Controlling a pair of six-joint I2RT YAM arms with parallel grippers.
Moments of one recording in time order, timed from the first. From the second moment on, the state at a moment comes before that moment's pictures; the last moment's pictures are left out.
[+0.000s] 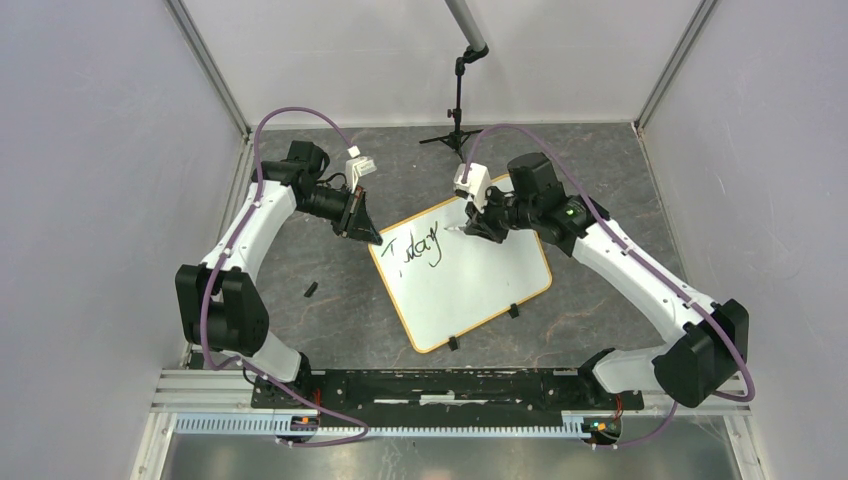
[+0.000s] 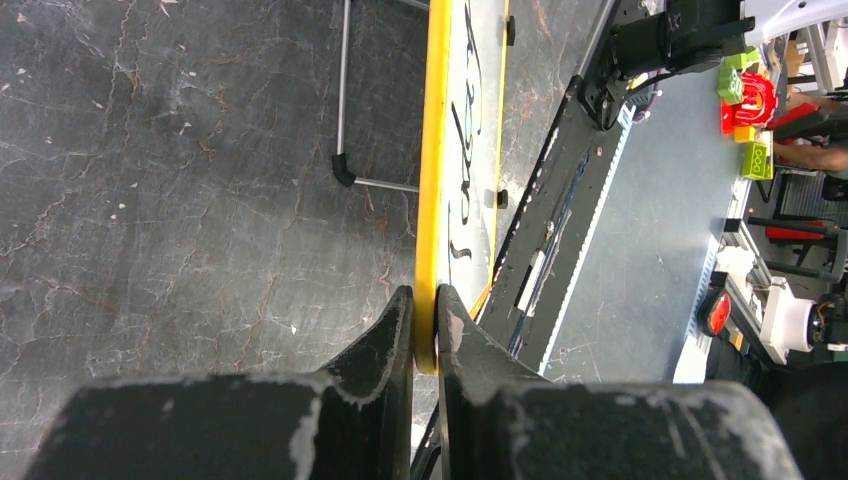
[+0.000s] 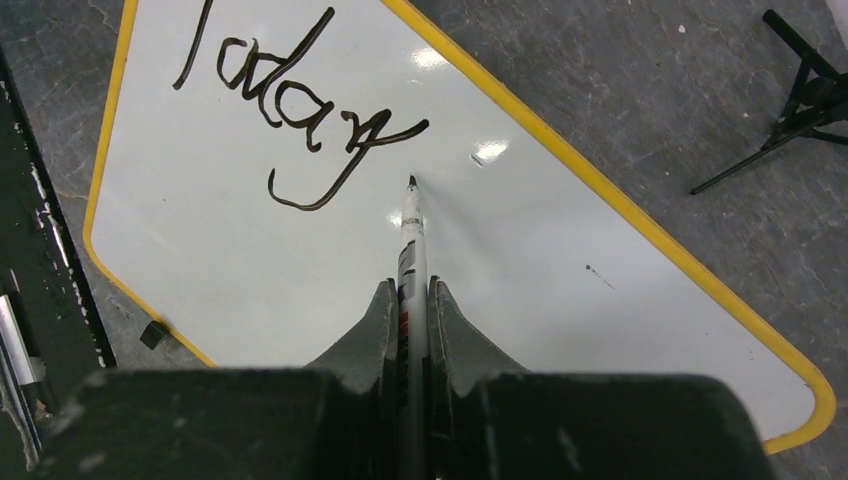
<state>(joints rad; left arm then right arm) -0.15 1.56 1.36 -1.10 0.97 0.46 0.58 1.34 1.21 -0.54 -0.45 -0.46</state>
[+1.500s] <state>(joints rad) -0.15 1.56 1.36 -1.09 0.97 0.46 0.58 1.34 1.17 -0.55 -0.47 -0.52</state>
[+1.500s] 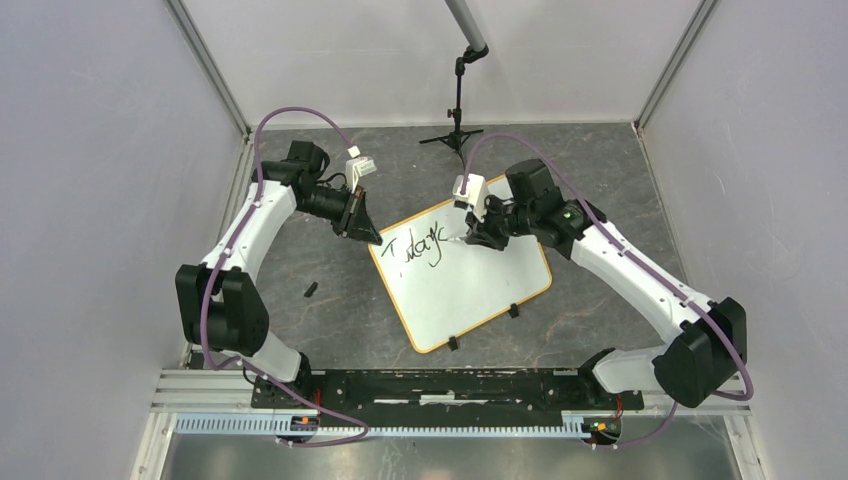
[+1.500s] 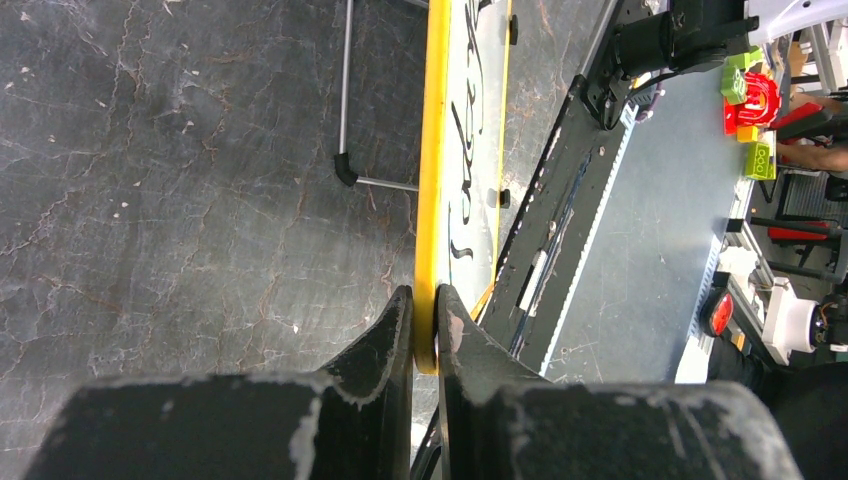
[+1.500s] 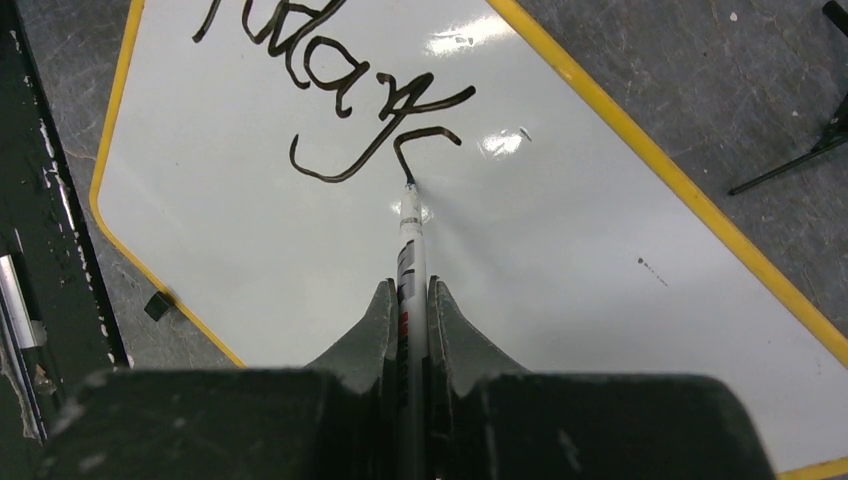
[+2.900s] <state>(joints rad) -0.16 1.56 1.36 -1.09 0.94 0.46 0.48 1.33 1.22 -0.61 -0.56 -0.53</state>
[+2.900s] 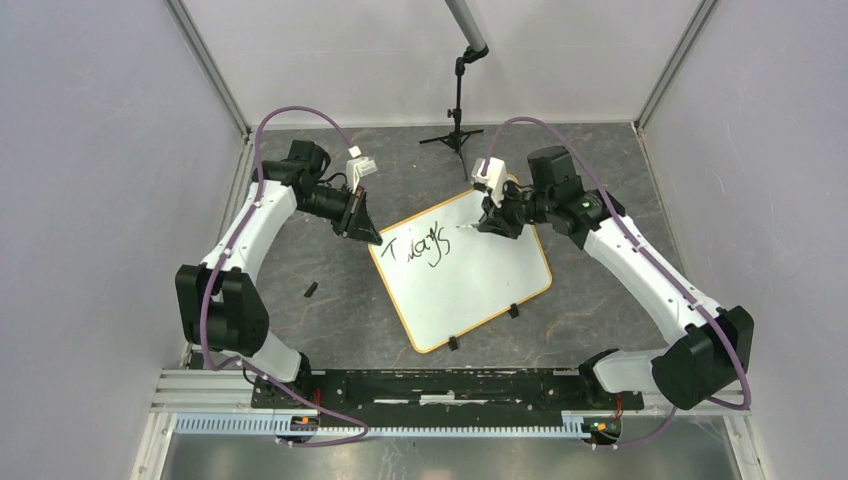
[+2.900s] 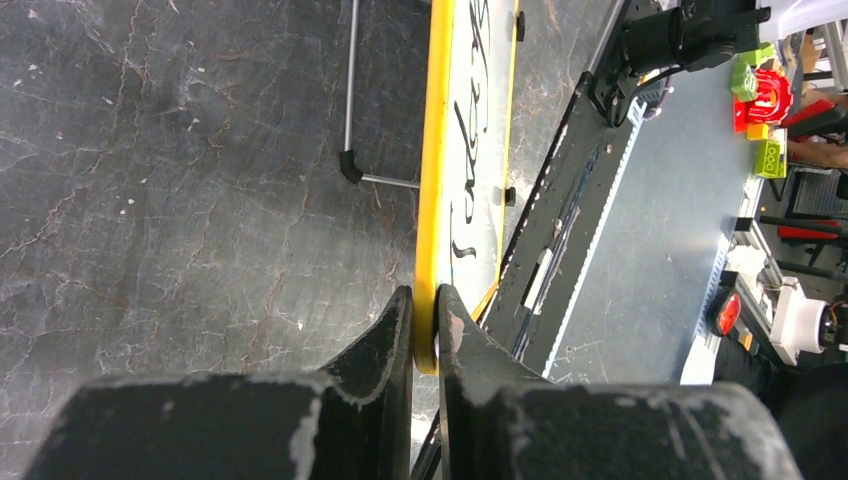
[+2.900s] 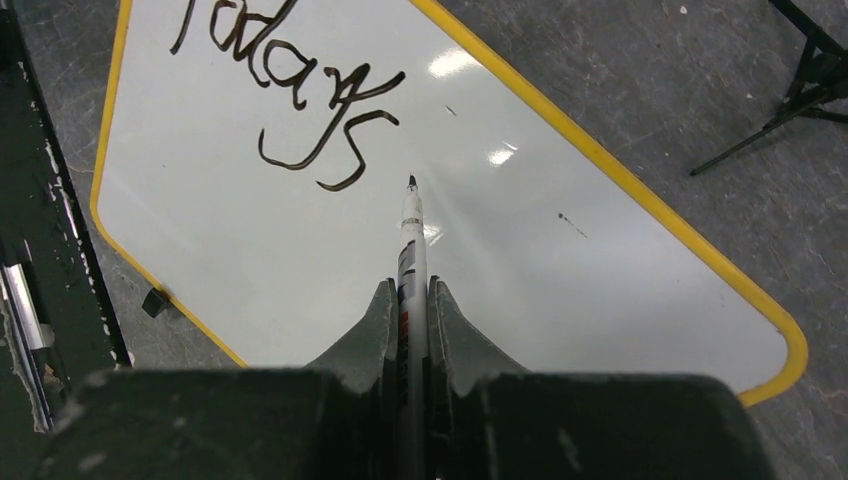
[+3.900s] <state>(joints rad) -0.18 1.56 1.38 -1.10 0.90 0.46 0.35 1.33 1.22 -0.61 -0.65 -0.55</state>
